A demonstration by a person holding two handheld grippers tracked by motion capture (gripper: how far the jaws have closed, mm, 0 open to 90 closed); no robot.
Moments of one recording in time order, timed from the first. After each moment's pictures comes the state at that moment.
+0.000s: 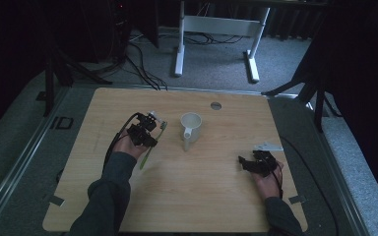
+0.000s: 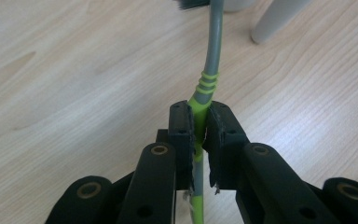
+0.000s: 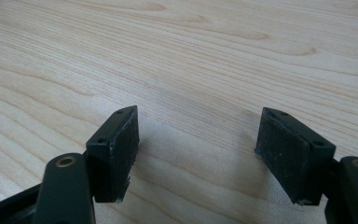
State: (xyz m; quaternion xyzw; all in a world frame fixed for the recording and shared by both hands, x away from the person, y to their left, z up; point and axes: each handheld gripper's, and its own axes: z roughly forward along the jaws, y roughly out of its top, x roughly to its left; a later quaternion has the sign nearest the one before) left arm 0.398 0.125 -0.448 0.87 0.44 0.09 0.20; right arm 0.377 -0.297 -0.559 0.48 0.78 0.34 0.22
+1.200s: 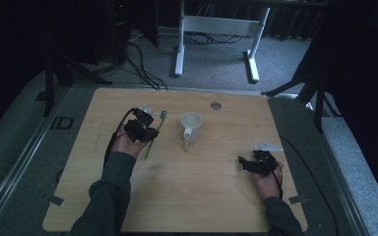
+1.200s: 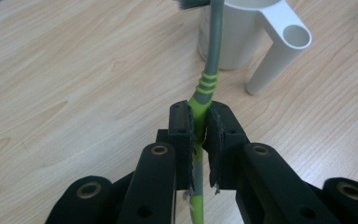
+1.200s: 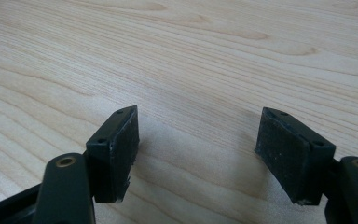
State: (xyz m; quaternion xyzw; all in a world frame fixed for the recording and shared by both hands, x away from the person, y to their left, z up) left arm 0.391 0.130 -0.431 0.84 0.43 0.15 0.29; right arm 0.377 -0.297 -0.559 0.48 0.78 0.34 0.22
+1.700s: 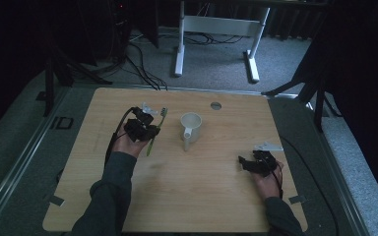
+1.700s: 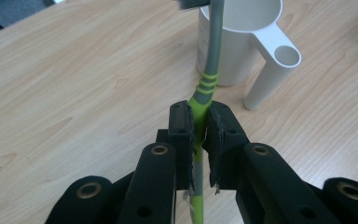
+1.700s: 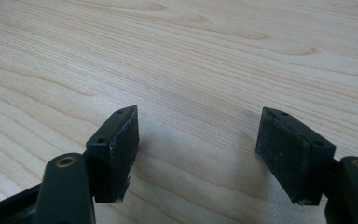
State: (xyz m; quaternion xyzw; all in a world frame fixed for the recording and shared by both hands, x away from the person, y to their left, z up) left arm 0.388 0.130 -0.426 0.84 0.42 0.17 0.31; right arm 0.377 -0.297 -0.559 0.48 0.78 0.34 0.22
